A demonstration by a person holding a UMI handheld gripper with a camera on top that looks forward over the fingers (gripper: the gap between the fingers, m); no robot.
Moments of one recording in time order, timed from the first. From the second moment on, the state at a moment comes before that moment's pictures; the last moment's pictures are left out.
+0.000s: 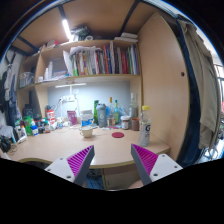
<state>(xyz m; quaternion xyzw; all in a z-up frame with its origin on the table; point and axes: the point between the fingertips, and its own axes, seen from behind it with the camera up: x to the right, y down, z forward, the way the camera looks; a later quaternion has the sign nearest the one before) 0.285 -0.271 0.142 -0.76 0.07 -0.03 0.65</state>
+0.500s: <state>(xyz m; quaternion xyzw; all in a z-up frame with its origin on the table) 0.340 -0.216 0.140 -0.75 0.05 -0.09 0.65</state>
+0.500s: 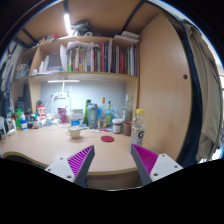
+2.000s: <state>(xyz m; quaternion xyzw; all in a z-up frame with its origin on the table) 0.500 0.052 0.100 -0.72 0.09 -0.10 0.68</state>
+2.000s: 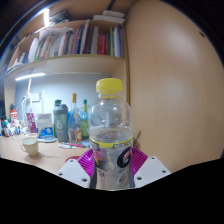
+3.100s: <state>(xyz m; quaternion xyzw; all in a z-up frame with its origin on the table) 0.238 0.226 0.186 -0.21 -0.67 -0.70 0.16</state>
